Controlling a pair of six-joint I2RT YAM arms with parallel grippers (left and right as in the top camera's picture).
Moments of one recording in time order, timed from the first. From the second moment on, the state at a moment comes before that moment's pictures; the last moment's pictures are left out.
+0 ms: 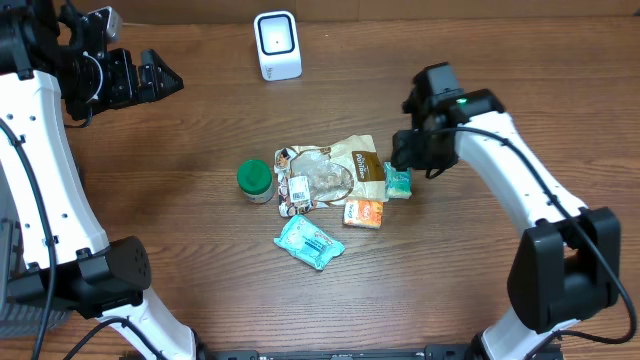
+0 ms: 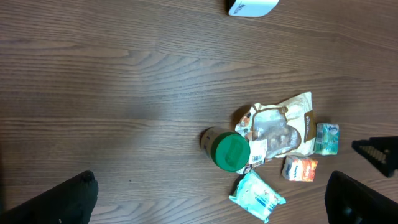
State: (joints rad) left arm 0.26 1.95 2.41 -1.69 0.36 0.06; right arm 0.28 1.82 1.43 -0.99 -0.07 0.18
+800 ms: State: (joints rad) left arm 0.26 1.95 2.41 -1.69 0.36 0.06; right arm 0.05 1.84 1.11 -0.68 -0.51 0.25
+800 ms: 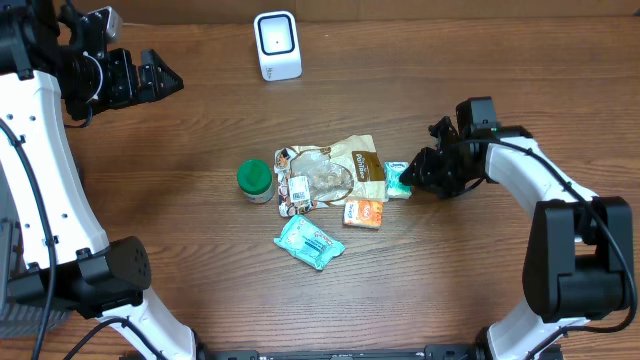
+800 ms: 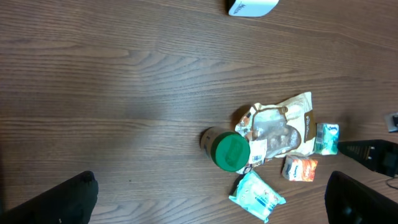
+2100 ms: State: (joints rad) left arm 0.26 1.95 2.41 -1.69 0.36 0.06; right arm -0.03 1.87 1.06 -0.65 -1.01 0.29
